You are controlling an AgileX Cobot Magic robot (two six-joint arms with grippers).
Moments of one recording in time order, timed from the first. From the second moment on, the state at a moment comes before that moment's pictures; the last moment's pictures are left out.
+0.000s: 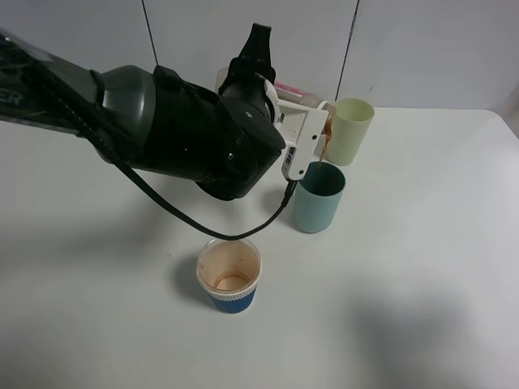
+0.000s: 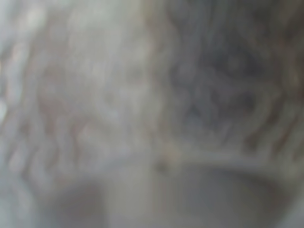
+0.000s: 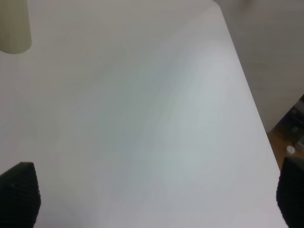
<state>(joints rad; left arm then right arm) -1.00 1.98 -1.20 1.71 0.87 -0.44 -0.01 0.00 -0.50 -0.11 1.06 0.03</state>
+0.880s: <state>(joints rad) -1.00 1.98 -1.20 1.73 0.89 -0.43 -0.01 0.00 -0.50 -0.11 1.06 0.03</state>
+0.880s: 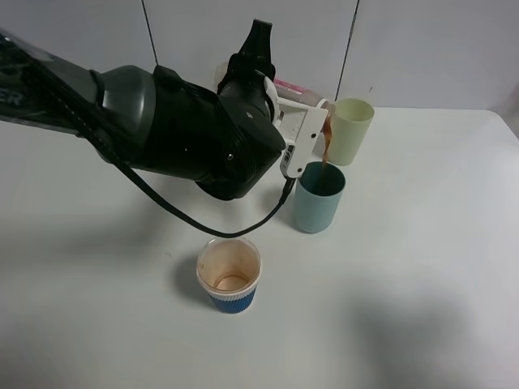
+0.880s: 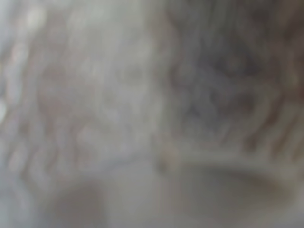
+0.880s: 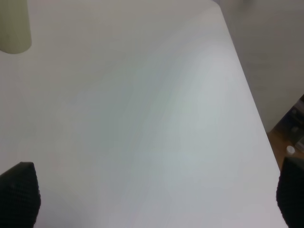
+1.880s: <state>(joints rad) -1.00 1.98 -1.20 1.73 0.91 -0.38 -0.01 0.00 -0.50 -0.11 1.06 0.03</state>
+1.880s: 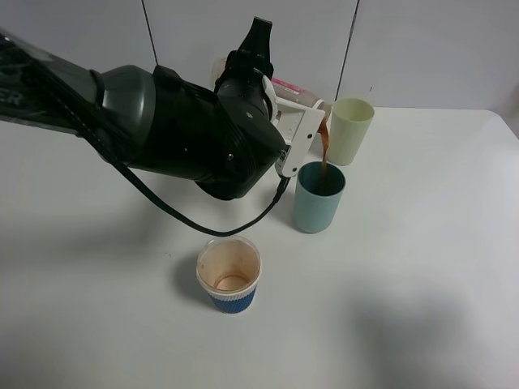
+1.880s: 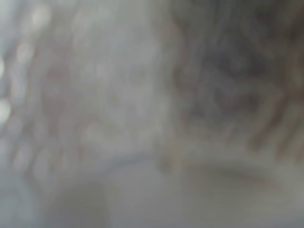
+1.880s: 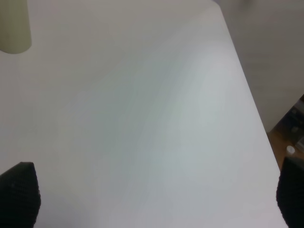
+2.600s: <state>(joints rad) -1.00 1.98 -1.20 1.73 0.91 -0.30 -0.01 0.00 -0.50 -0.11 1.06 0.03</state>
